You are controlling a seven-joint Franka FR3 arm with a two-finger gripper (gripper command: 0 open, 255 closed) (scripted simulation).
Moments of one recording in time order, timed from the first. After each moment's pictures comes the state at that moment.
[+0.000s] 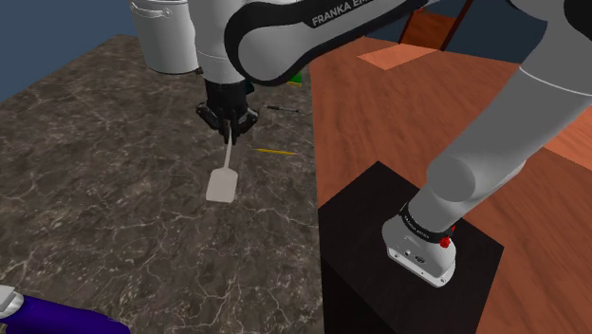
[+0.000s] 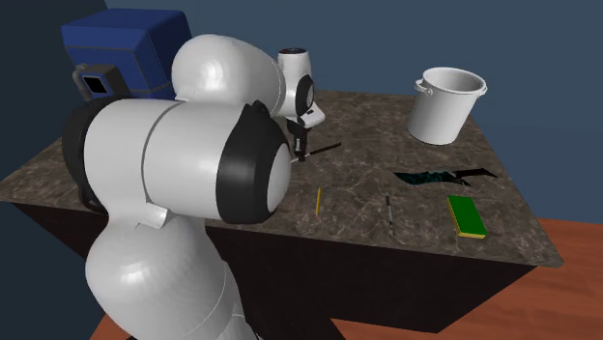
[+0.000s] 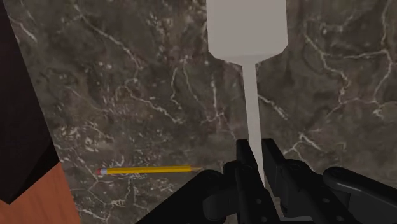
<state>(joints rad) -0.26 0.03 0.93 -2.08 -0.11 2.11 1.53</state>
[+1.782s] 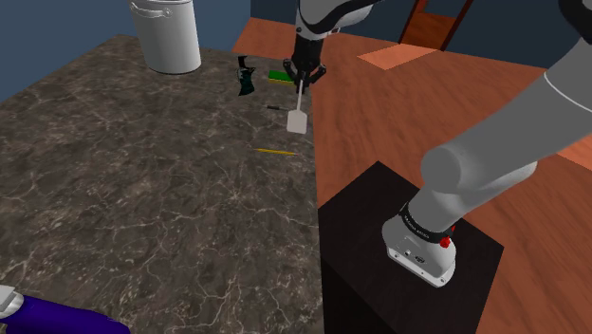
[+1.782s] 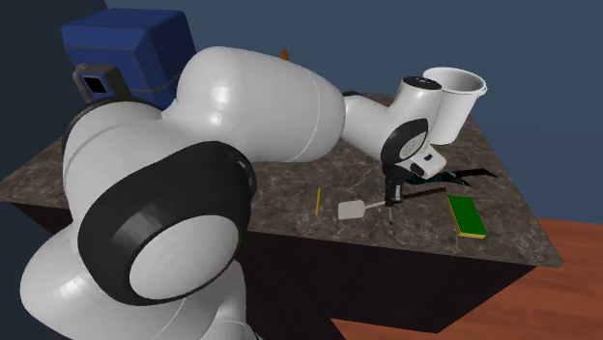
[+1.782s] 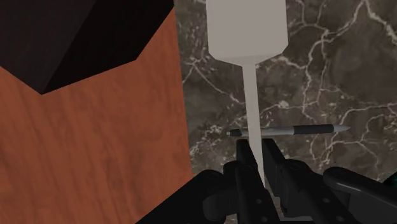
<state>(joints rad) -0.50 -0.16 0.54 -2.23 0.04 2.14 0.82</state>
